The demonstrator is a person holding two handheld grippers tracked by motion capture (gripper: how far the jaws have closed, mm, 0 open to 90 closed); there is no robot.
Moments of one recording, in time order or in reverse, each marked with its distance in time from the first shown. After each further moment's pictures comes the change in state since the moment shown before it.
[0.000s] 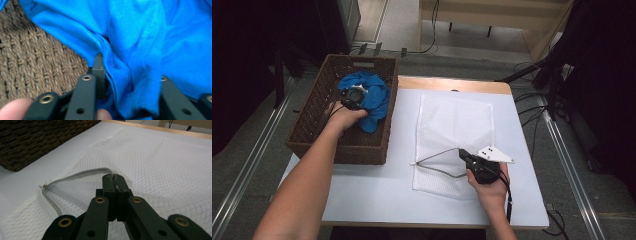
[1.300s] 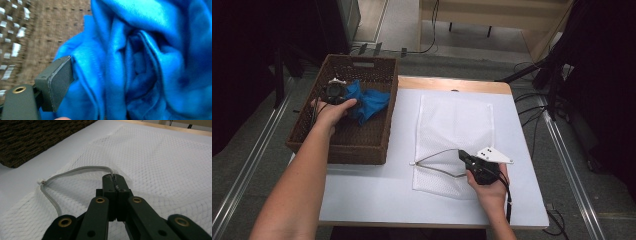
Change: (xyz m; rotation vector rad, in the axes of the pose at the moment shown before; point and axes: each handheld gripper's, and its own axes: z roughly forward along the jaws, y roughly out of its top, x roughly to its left) left arm 0.050 -0.009 0.001 -0.183 -0.041 -0.371; right arm 0.001 -0.003 0.002 0.016 -0.002 -0.007
